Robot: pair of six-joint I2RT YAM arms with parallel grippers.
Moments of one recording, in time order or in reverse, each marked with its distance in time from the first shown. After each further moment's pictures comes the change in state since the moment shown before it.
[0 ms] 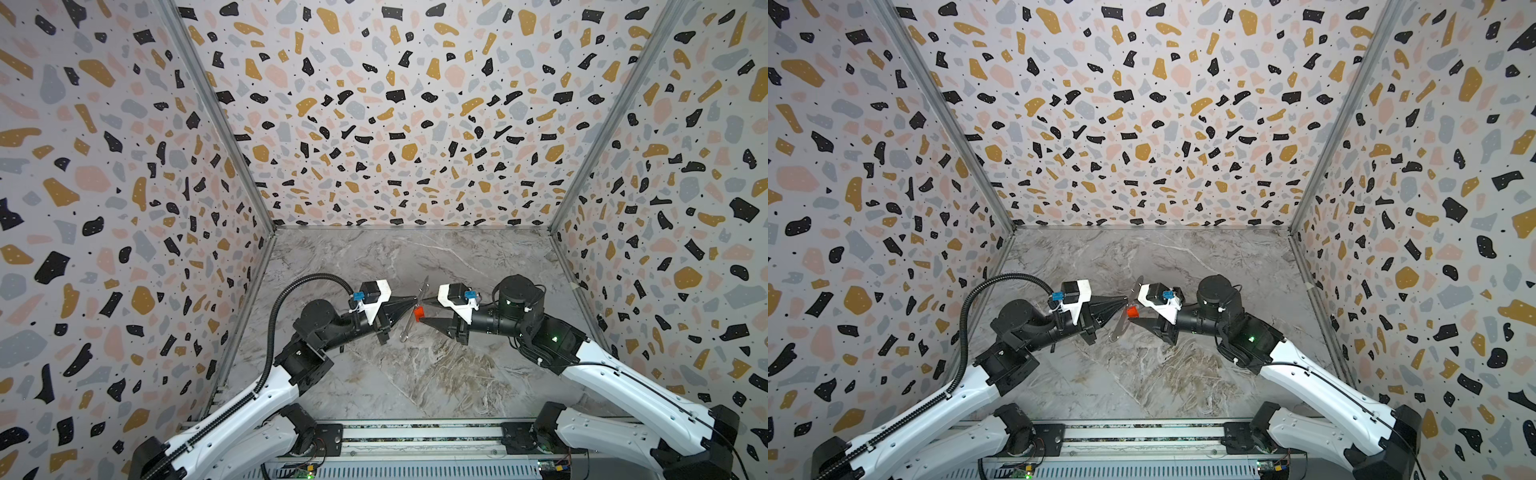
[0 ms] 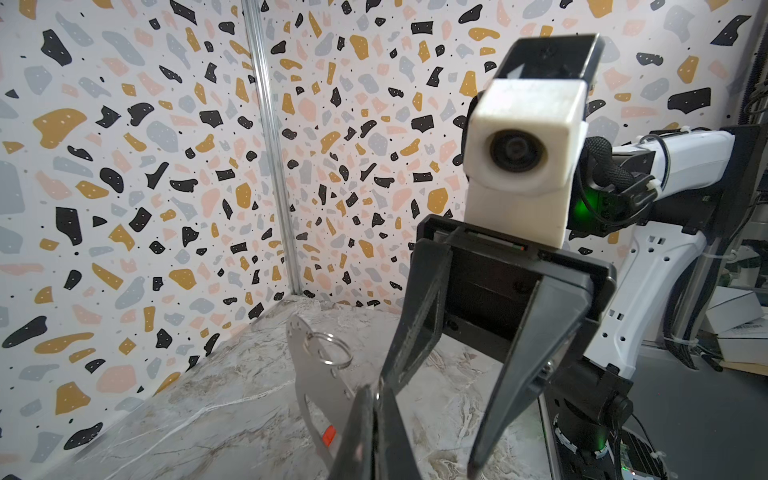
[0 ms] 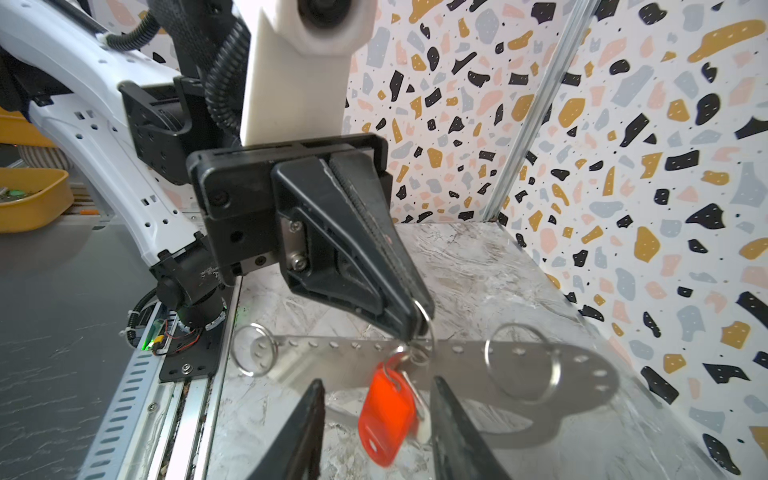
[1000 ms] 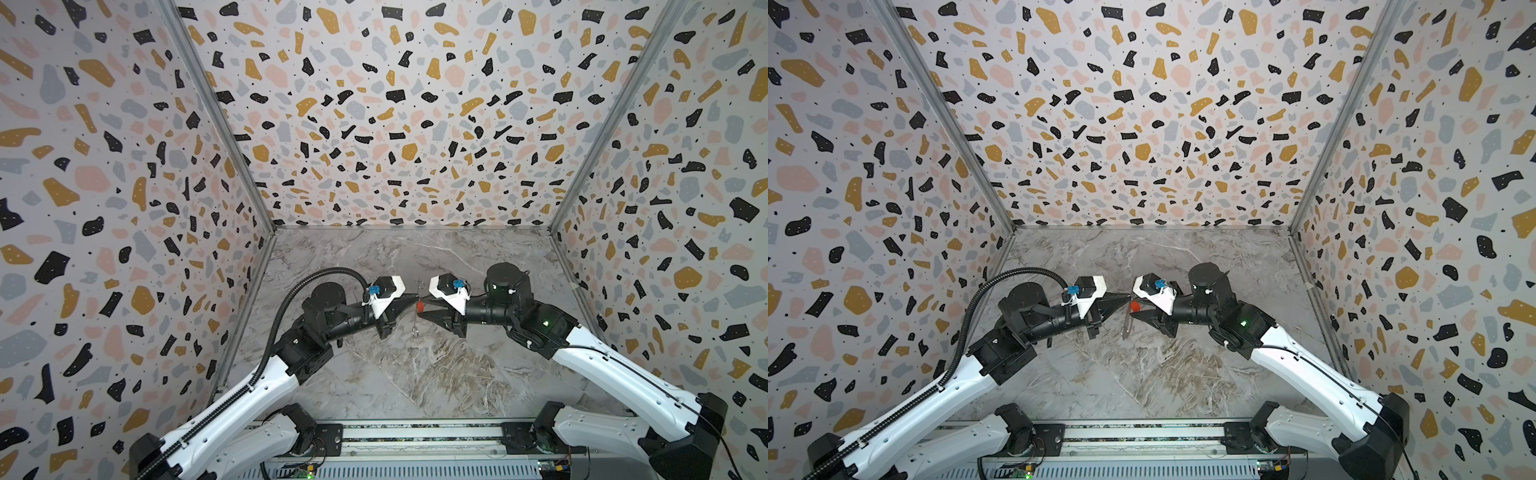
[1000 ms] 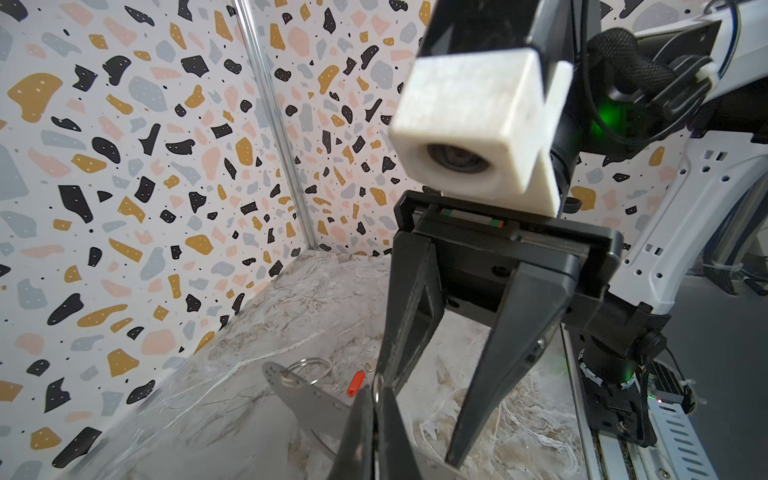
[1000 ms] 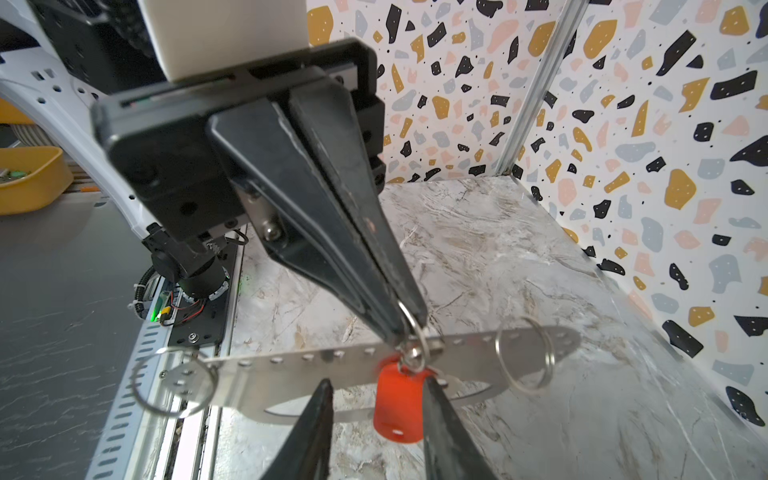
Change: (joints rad) left arm -0.001 0.055 0.155 -0.310 -0.012 0.182; right arm -0.042 0.109 0.084 -0.113 -0.055 -0.010
